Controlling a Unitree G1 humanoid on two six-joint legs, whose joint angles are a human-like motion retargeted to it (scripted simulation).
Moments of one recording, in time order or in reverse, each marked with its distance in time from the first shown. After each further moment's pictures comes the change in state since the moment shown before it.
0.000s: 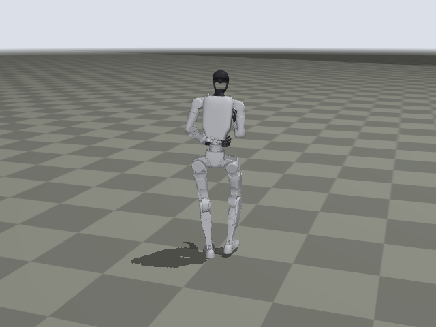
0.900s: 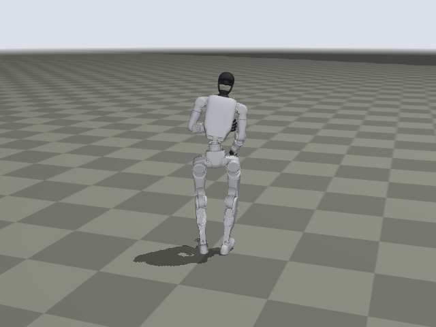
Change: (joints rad) left arm -0.243 -0.083 -0.171 -0.419 0.107 0.191 -0.284; right arm -0.027 -0.051 0.030 0.881 0.093 0.090 -0.068; waist 0.064 0.230 -0.005; left_leg -0.322 0.192 -0.065 0.405 -0.072 -0.153; right_leg -0.026 0.157 -0.058 -0.160 0.000 -0.057
